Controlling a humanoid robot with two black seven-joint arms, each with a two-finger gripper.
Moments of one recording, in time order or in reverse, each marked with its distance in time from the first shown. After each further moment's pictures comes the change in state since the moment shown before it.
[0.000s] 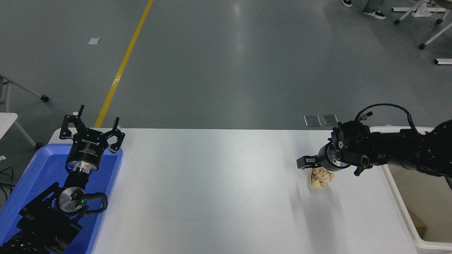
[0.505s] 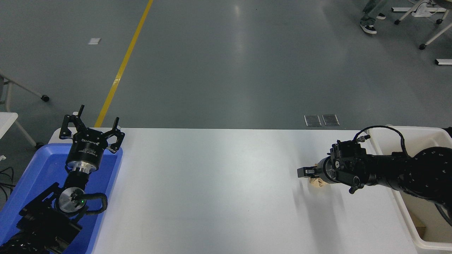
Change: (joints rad) left arm 0.000 0.000 0.000 0.000 0.000 0.000 0.000; right arm -0.115 0.041 0.009 -0.104 -0.025 -0.097 0.004
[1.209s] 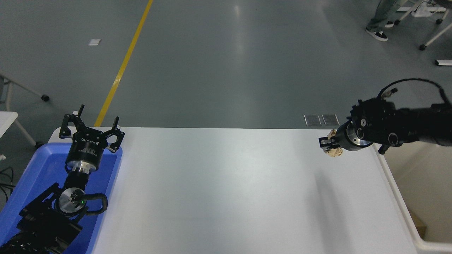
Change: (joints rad) left arm 0.001 0.001 0.000 0.000 0.000 0.000 0.000; right arm 0.612 -0.303 -0.110 0.497 -0.005 0.279 0.019
